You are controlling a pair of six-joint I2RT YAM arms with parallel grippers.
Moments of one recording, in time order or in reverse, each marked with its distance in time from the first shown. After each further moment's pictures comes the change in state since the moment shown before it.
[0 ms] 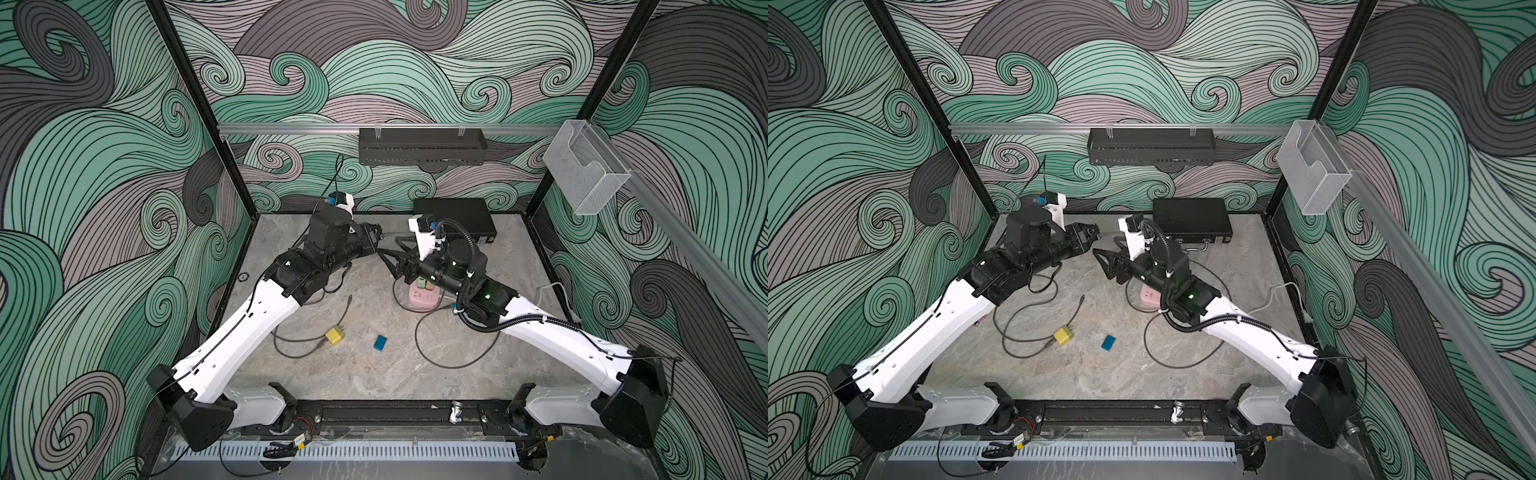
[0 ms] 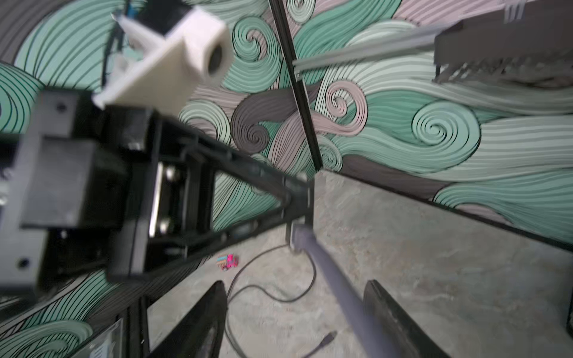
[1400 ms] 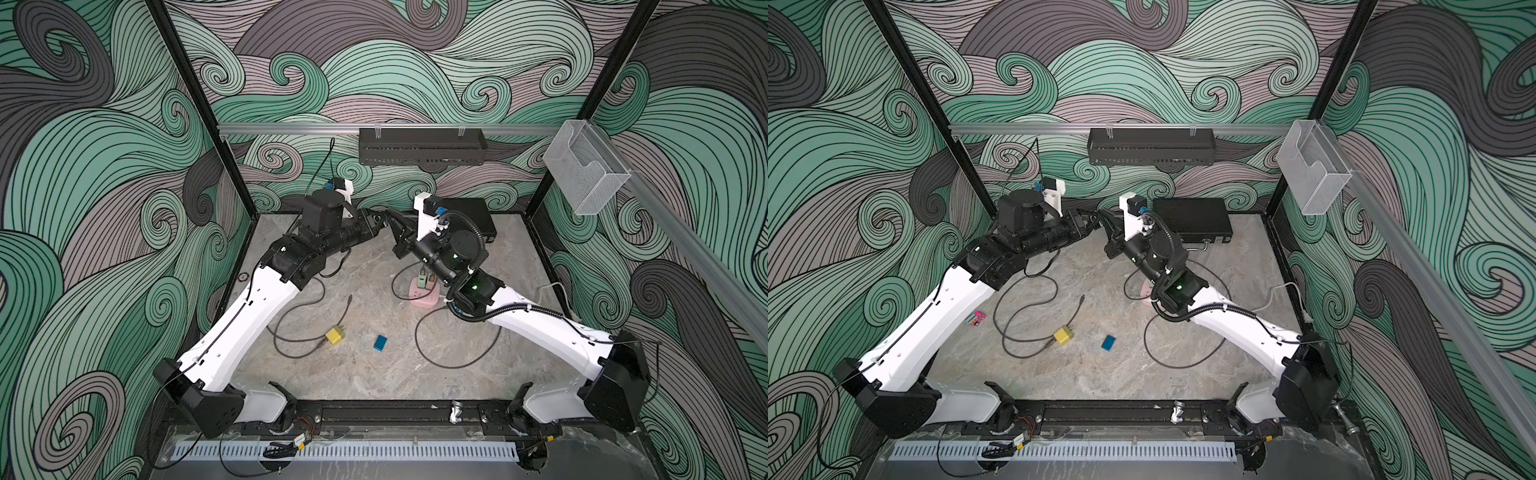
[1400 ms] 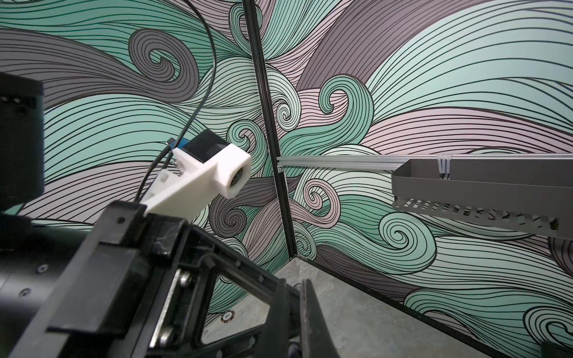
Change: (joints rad) left arm 0.053 0.056 0.138 -0.031 0.200 -0.090; right arm 0.020 0.130 0.105 0.338 0.187 -0.164
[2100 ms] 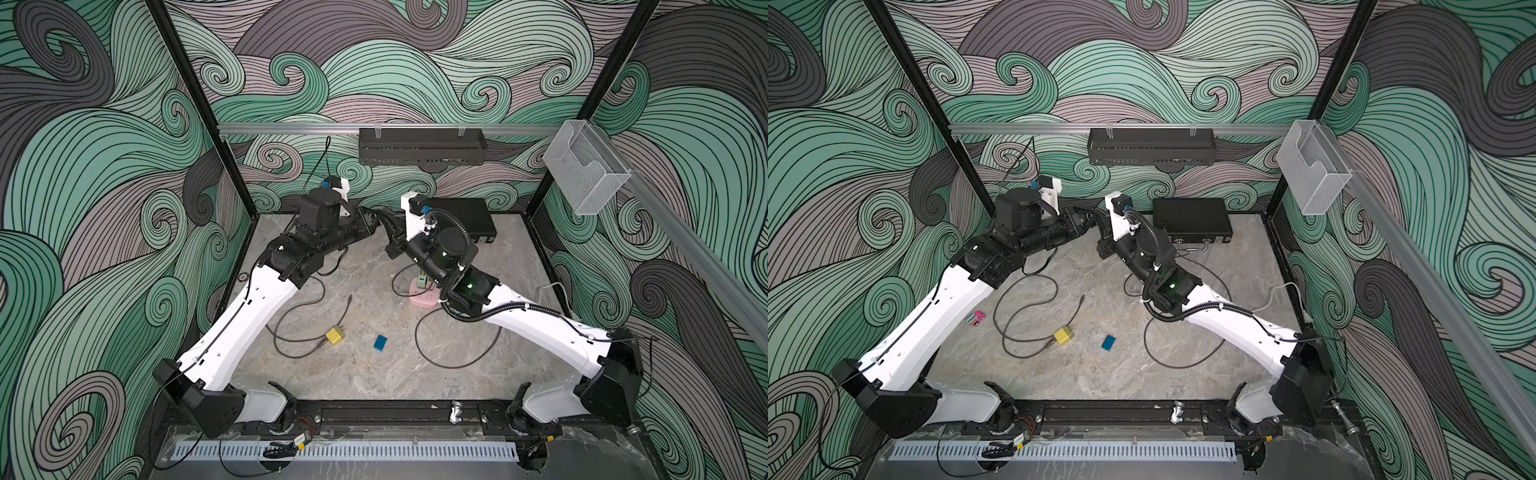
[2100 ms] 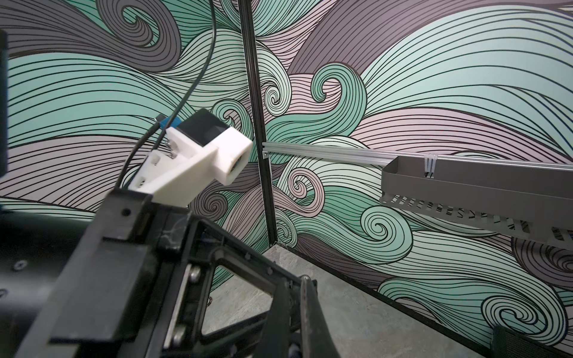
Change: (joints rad) left arm 0.021 0.004 0.003 -0.012 -0.010 0.018; right arm 0.064 0.033 0.091 -0.132 0.117 -0.106
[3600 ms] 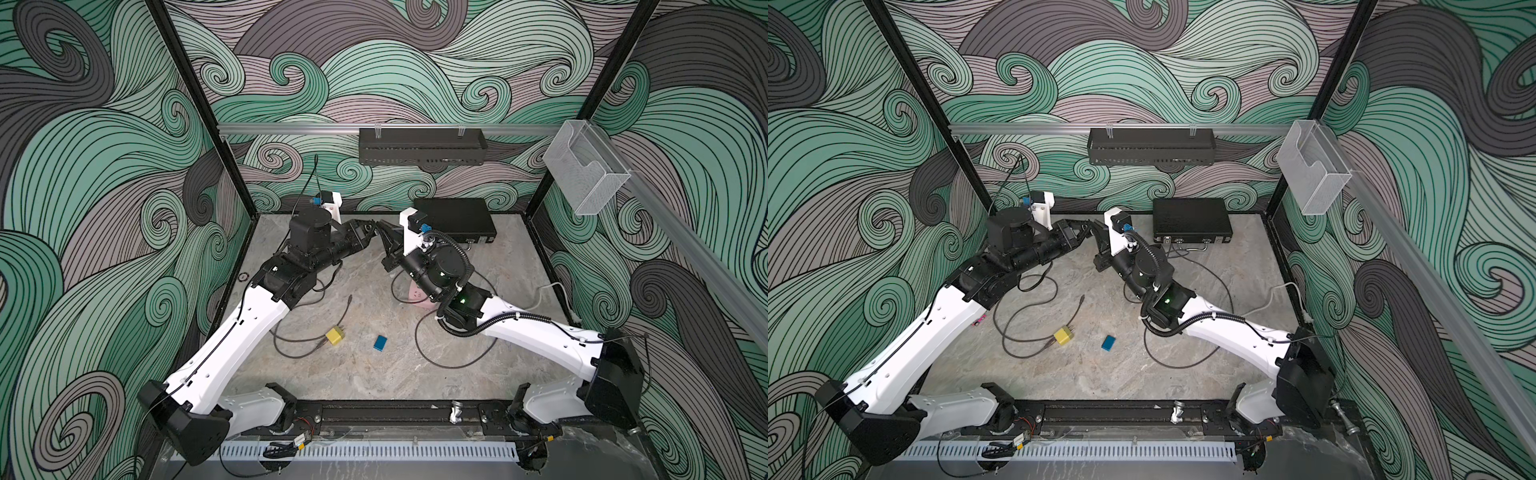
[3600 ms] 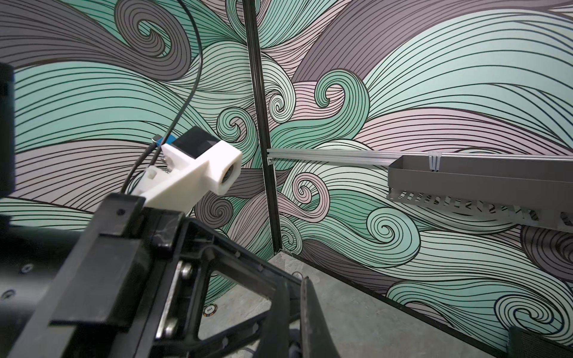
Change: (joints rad) left arm 0.018 -0.132 -0.229 0.157 0.012 -0.043; right arm 0.061 -0.022 -0.139 0.194 0.073 -0.013
